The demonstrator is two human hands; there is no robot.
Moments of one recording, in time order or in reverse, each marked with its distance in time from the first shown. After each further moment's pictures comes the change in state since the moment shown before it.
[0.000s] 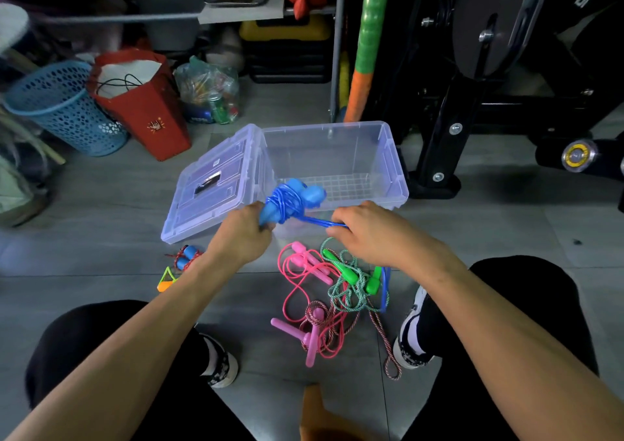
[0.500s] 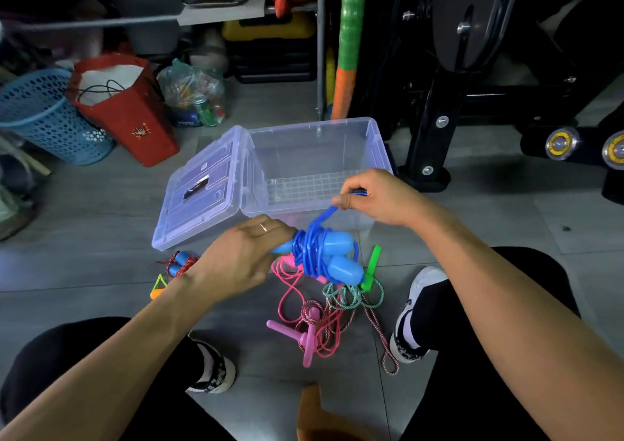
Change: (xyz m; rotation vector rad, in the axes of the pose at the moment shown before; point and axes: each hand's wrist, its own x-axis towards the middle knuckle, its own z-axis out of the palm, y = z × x) left_hand -0.021 -0.003 0.002 0.057 0.031 0.920; right_hand 0.019 0.052 -0.023 0.392 0.095 -0.015
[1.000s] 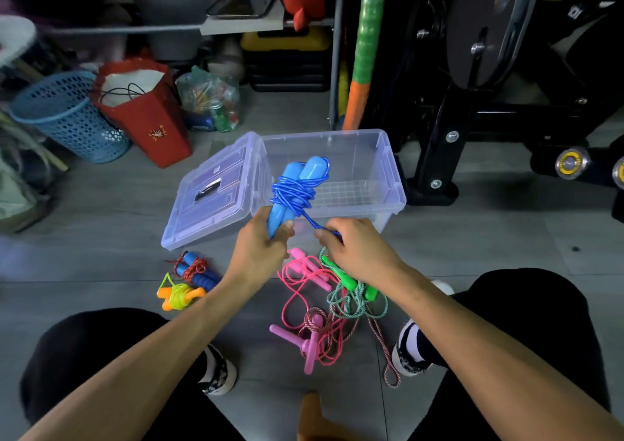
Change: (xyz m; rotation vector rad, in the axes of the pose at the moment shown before) left_hand 0.020 0.021 0.016 -0.484 0.358 -0.863; right_hand -0.021 -0.028 0.072 -0.081 0.141 0.044
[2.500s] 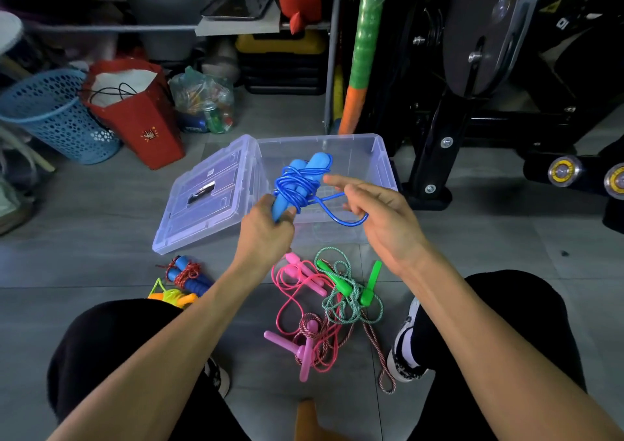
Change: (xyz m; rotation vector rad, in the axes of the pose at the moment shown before) left_hand 0.029 0.015 0.007 -0.037 0.034 -0.120; right_hand 0.003 -0.015 -0.042 0.998 0.130 -0.025
